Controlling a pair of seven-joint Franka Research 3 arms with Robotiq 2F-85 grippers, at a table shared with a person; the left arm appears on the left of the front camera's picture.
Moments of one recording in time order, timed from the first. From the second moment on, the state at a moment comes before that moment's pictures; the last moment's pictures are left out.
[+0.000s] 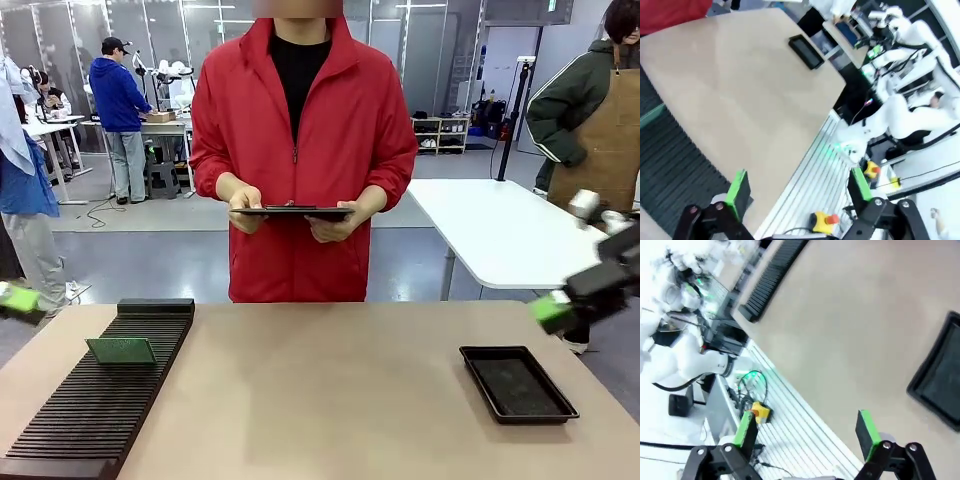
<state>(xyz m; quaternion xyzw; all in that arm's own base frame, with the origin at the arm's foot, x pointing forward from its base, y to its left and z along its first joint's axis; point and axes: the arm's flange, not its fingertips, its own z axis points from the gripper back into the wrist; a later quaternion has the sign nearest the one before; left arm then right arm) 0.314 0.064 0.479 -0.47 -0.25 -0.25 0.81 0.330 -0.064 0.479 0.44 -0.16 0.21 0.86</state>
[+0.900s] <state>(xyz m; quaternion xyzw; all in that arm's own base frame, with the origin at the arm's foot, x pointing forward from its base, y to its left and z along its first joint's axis) 0.222 0.209 0.392 -0.58 -0.24 -0.07 0.77 0.226 -0.201 0.413 0.55 -0.26 0.08 0.79</state>
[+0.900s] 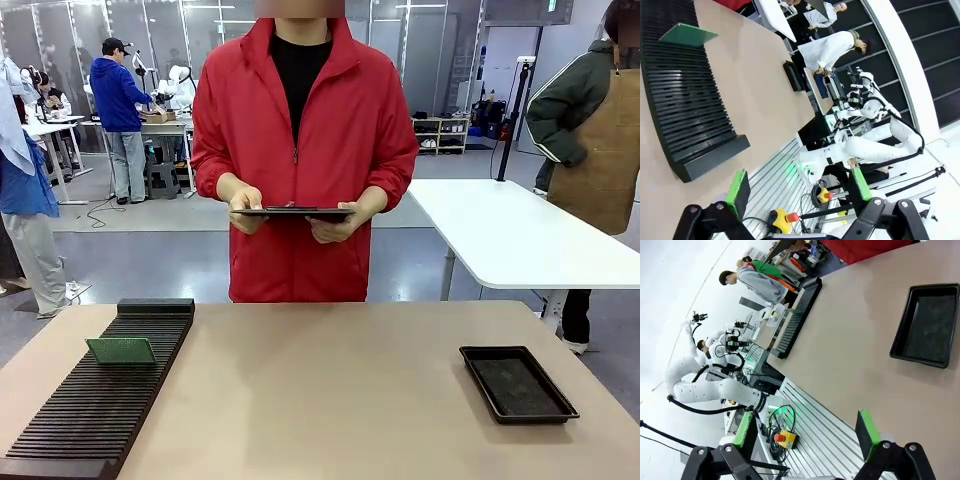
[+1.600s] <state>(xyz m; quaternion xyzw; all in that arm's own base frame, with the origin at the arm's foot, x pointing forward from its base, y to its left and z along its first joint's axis) 0.235 0.195 0.421 -0.50 -0.23 -0.14 0.82 0.223 -0.201 0.414 0.55 -0.26 0.07 0.79</state>
